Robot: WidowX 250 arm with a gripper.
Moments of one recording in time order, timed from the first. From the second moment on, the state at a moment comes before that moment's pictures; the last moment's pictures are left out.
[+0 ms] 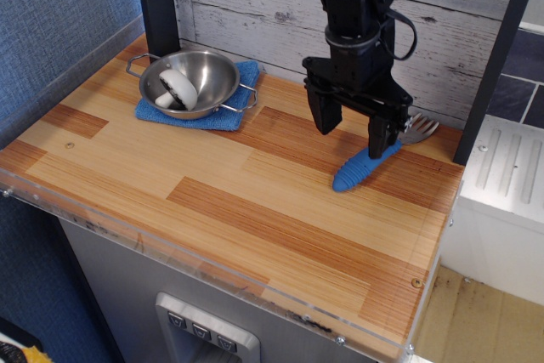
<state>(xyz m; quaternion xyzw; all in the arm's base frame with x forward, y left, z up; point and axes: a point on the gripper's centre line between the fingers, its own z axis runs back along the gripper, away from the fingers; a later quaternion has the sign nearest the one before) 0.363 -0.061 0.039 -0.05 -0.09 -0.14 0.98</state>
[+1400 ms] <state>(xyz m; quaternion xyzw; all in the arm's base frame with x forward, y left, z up) 0.373 -0.089 0.012 0.00 -0.03 -0.22 0.98</state>
